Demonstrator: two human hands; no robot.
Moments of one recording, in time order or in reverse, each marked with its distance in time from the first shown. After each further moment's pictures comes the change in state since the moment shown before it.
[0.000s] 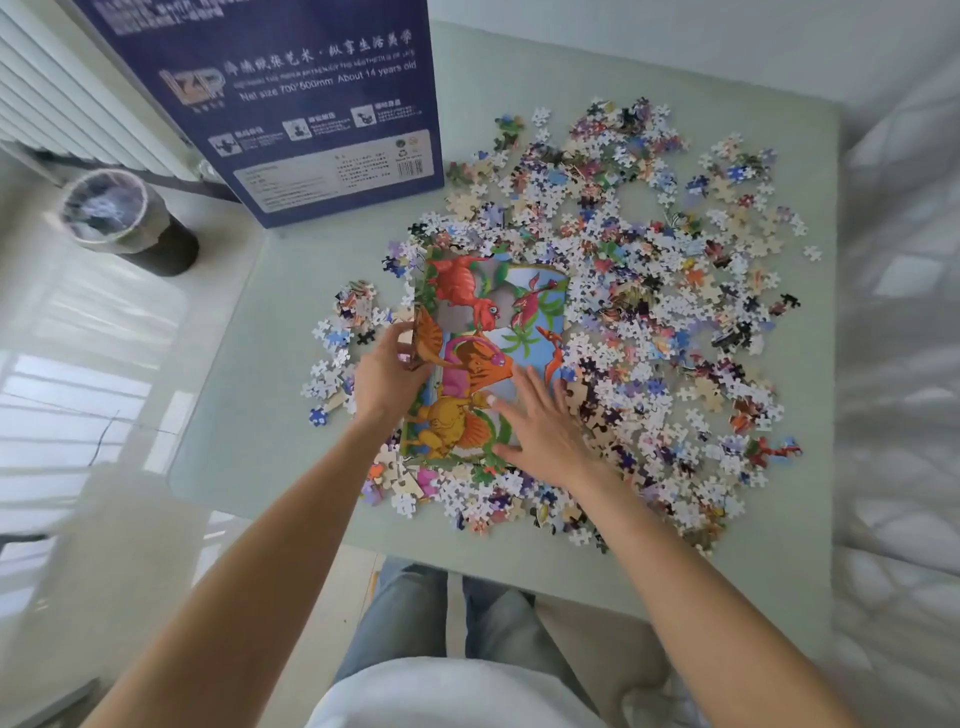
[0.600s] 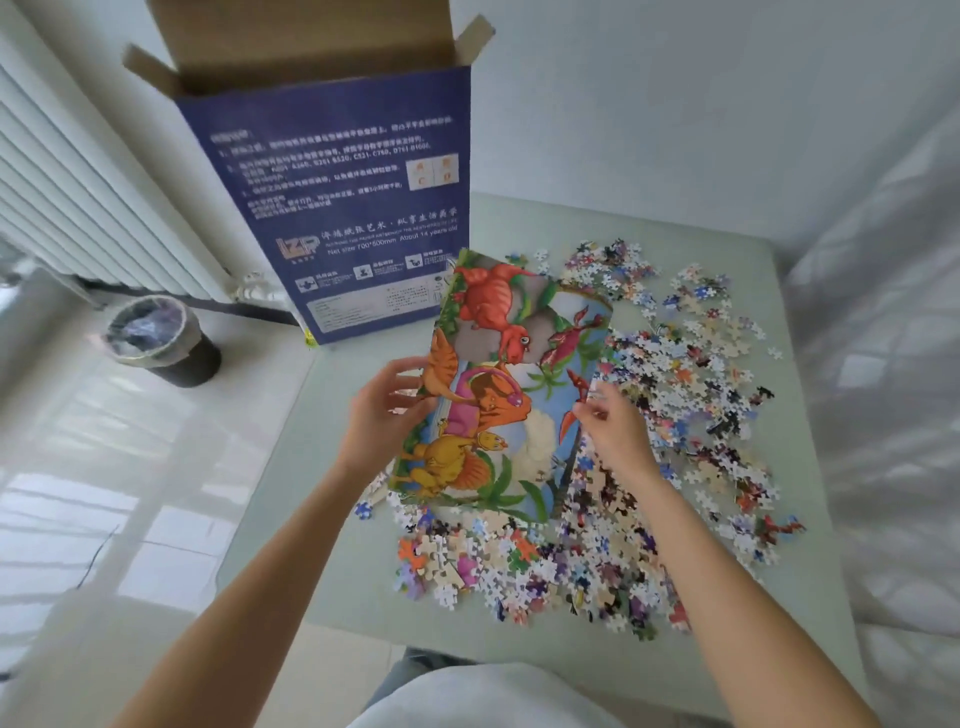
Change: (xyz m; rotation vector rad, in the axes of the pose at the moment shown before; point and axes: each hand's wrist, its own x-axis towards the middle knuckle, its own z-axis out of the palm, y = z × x) left_hand -0.010 0.029 -0.113 -0.435 -0.045 0.369; right_hand -0.001 -0.009 -0.129 0.788 0.498 0.457
